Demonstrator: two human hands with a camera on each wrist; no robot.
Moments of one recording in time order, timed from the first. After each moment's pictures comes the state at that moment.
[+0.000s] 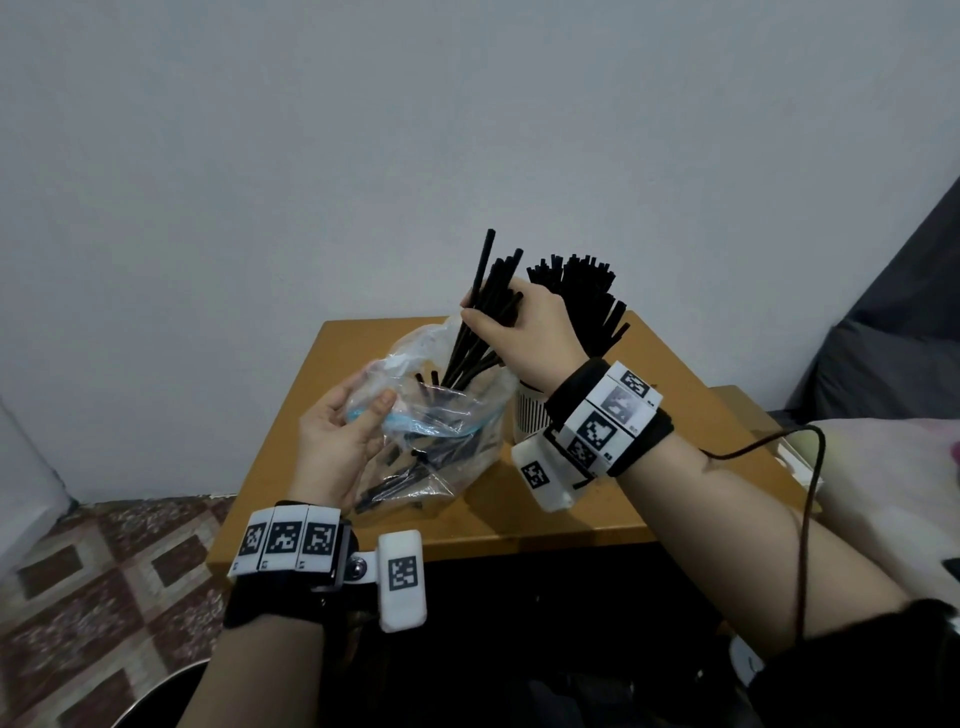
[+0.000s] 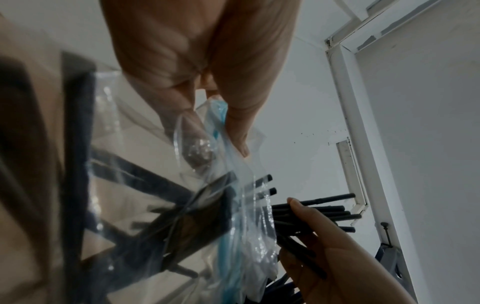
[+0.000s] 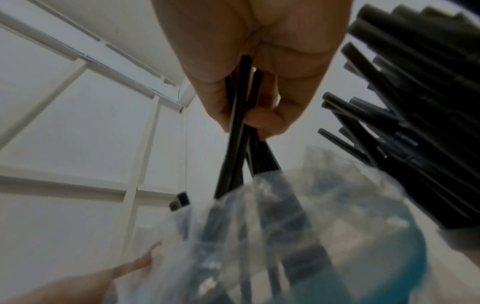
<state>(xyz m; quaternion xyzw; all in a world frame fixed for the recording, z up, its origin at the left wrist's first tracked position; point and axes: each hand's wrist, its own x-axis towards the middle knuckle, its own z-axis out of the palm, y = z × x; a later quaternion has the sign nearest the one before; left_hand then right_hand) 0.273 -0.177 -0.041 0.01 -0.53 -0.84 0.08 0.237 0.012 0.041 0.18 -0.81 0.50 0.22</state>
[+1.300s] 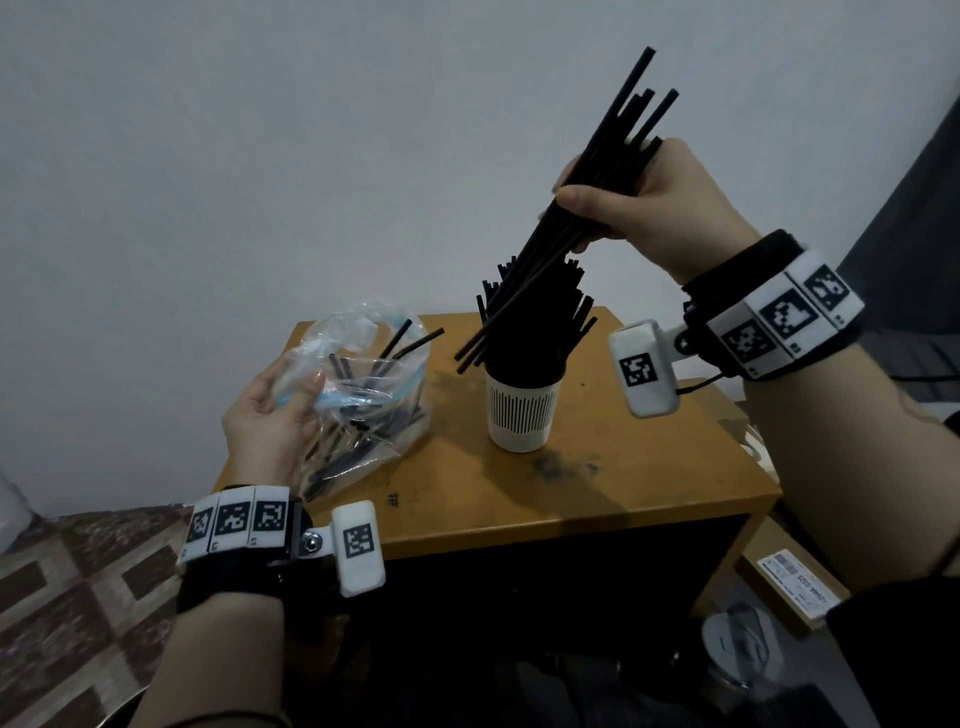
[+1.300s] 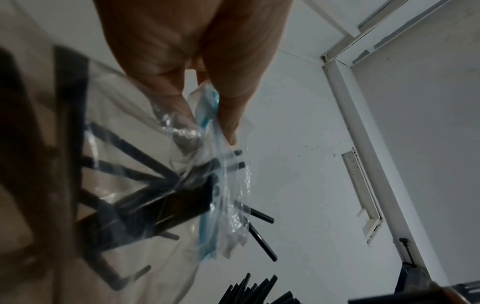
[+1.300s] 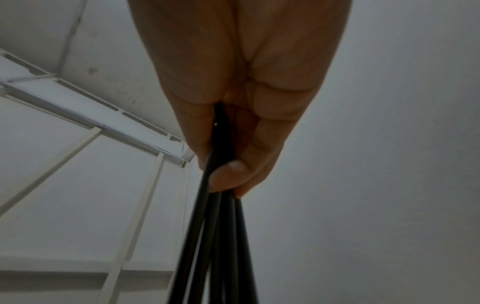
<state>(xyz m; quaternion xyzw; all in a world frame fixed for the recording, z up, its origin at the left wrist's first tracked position) 0.265 -0.193 -0.031 0.09 -0.53 -0.82 0.19 0.271 0.107 0.141 0.27 -0.79 0.52 0.19</state>
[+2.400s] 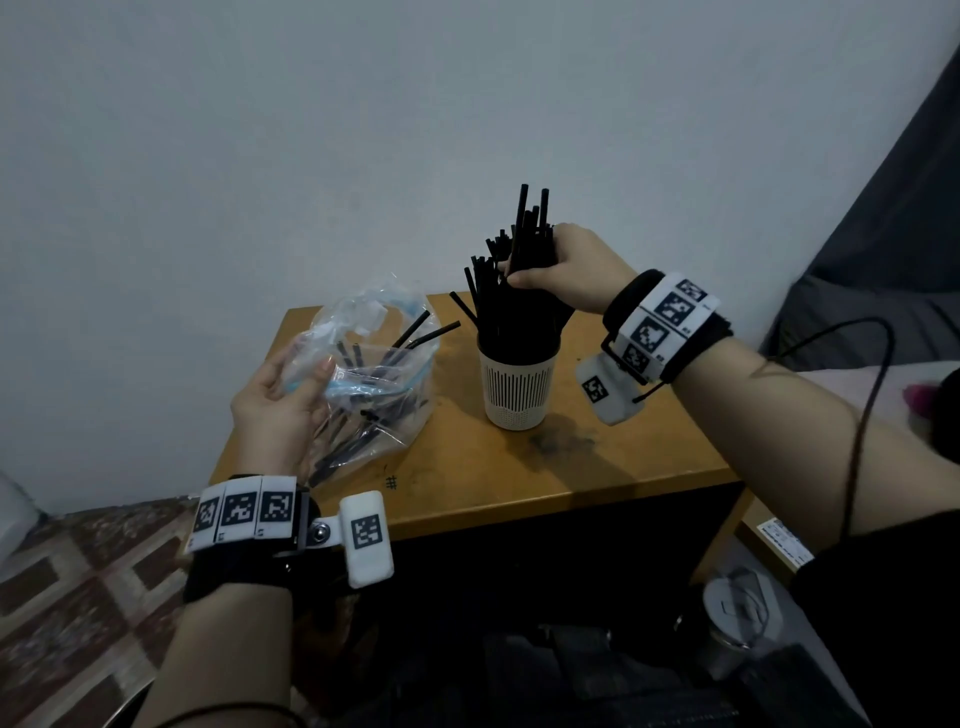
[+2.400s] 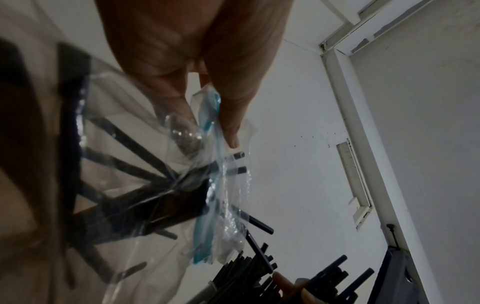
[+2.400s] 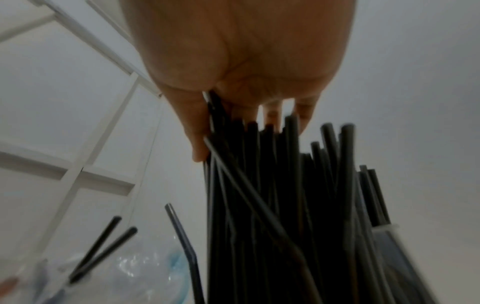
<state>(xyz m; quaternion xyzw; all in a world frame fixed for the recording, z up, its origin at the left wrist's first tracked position) 0.271 -0.179 -0.029 0.06 -0.55 -0.81 0.17 0.210 0.097 0.070 0.13 -0.92 0.34 0.12</state>
